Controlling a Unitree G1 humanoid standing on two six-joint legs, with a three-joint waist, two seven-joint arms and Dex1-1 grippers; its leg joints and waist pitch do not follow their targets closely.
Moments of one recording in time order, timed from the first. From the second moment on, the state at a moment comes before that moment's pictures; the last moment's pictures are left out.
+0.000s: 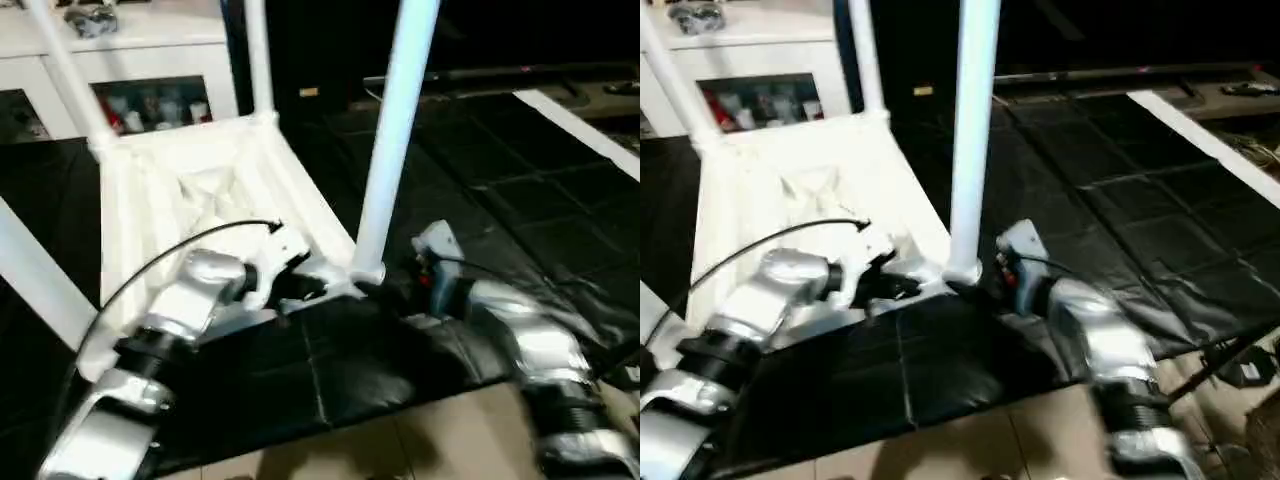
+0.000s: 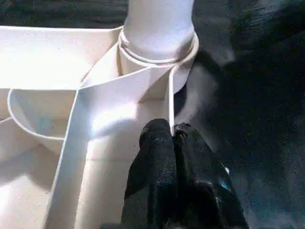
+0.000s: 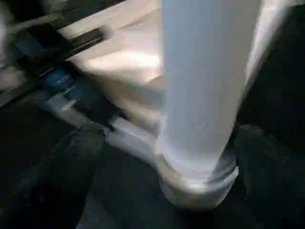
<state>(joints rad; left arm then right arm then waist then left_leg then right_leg) -0.62 0.35 -0.26 0.52 0.02 0.28 -1.13 -0.38 -0.32 0.06 0.32 0.21 0.31 1.02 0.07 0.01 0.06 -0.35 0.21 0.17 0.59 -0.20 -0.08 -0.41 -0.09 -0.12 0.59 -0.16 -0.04</state>
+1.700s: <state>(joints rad) -0.64 0.46 -0.38 0.54 0.03 0.06 -1.42 -0.55 -0.40 0.19 0.56 0.23 0.20 1.43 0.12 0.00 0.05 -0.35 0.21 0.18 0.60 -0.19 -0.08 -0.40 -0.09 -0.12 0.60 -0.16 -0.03</state>
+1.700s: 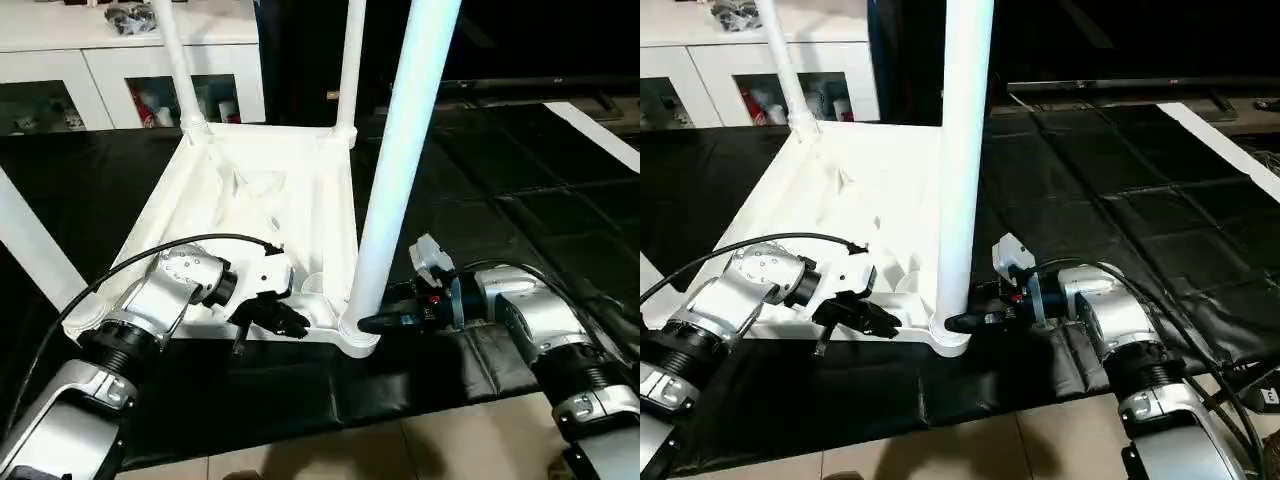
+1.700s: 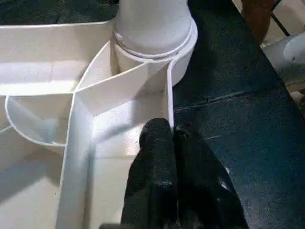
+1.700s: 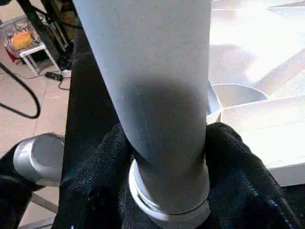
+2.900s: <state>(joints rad) -0.61 0.18 -0.21 0.48 0.06 0.42 -0.82 -0.51 -0.07 0.01 0.50 0.09 0.28 0.50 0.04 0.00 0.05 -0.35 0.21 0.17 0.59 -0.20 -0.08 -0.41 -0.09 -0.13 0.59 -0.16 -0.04</state>
